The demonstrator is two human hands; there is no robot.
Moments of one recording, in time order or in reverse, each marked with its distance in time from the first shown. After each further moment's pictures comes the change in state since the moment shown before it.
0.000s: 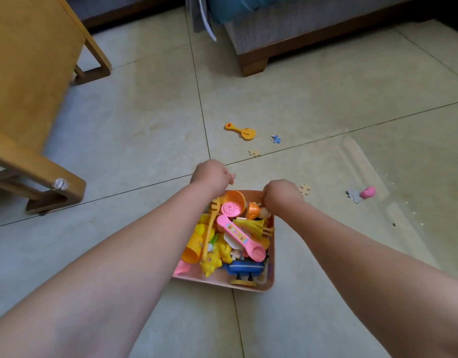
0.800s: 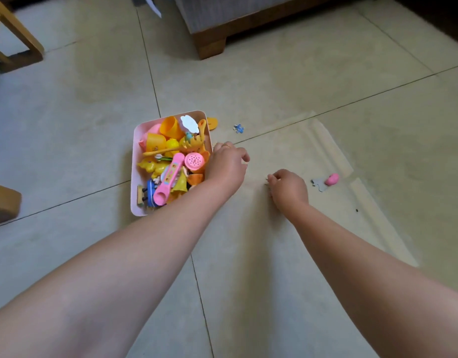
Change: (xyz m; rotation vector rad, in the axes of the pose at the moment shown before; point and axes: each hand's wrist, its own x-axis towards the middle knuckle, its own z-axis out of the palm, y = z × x) left_hand 0.033 0.077 0.067 0.002 0.178 0.376; right_hand 0.000 0.081 0.025 0.834 0.293 0.377
